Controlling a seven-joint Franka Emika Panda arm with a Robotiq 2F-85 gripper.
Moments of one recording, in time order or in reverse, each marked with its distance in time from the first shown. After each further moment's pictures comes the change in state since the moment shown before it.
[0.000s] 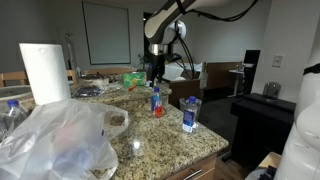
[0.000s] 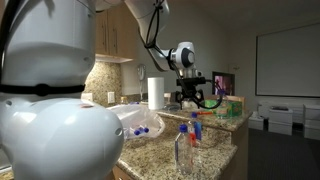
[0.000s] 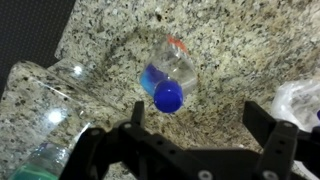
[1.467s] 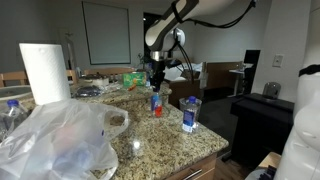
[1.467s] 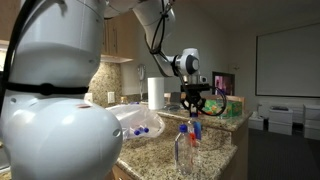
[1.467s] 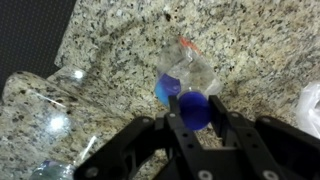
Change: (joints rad) arm -0.030 0.071 0.002 0.019 0.013 0.044 0.000
